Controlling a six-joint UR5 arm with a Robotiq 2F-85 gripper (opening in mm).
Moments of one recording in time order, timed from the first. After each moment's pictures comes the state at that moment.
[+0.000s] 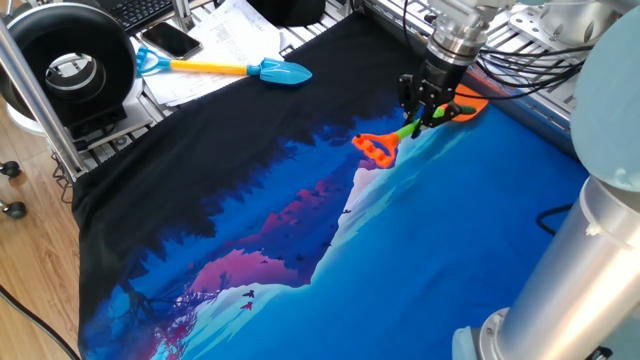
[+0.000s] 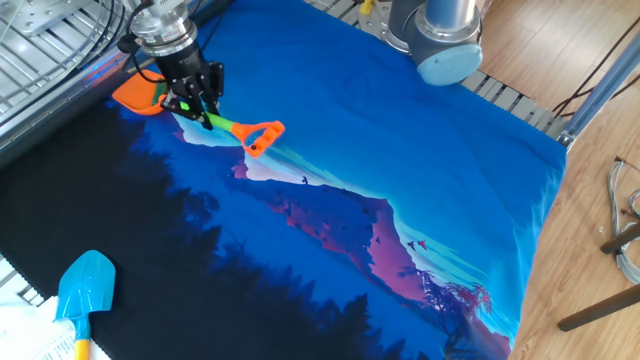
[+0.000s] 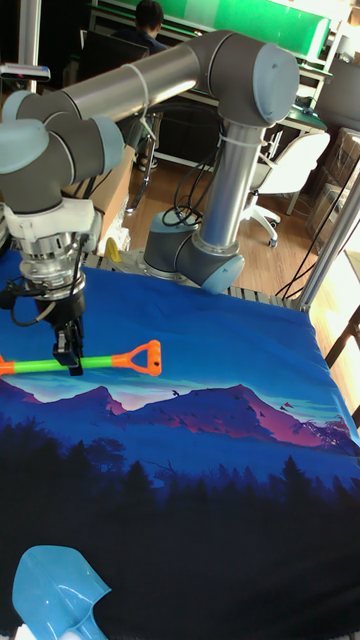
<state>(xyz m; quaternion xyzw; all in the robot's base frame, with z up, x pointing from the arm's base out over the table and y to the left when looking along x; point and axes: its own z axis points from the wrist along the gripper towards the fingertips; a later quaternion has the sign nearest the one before) 0.479 -0.139 0.051 -0.71 0.69 0.11 0.12</state>
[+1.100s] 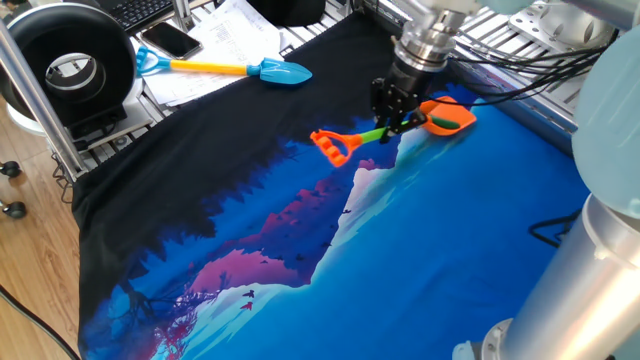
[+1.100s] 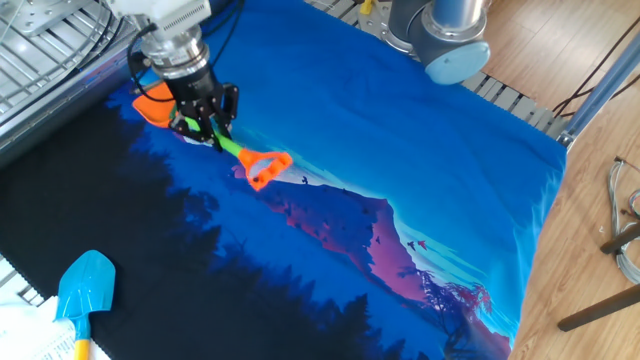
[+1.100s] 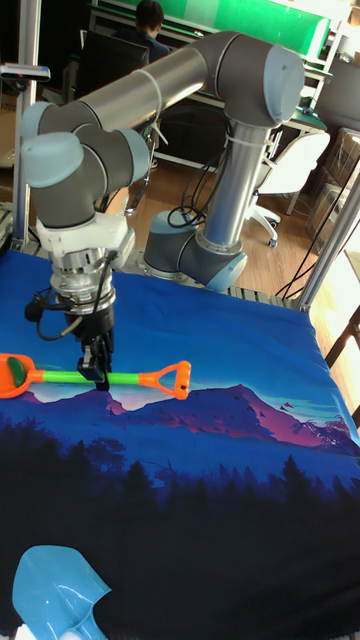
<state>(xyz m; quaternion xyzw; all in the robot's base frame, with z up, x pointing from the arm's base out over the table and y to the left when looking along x) 0.507 -0.084 0.050 -0.65 0.74 0.11 0.12</state>
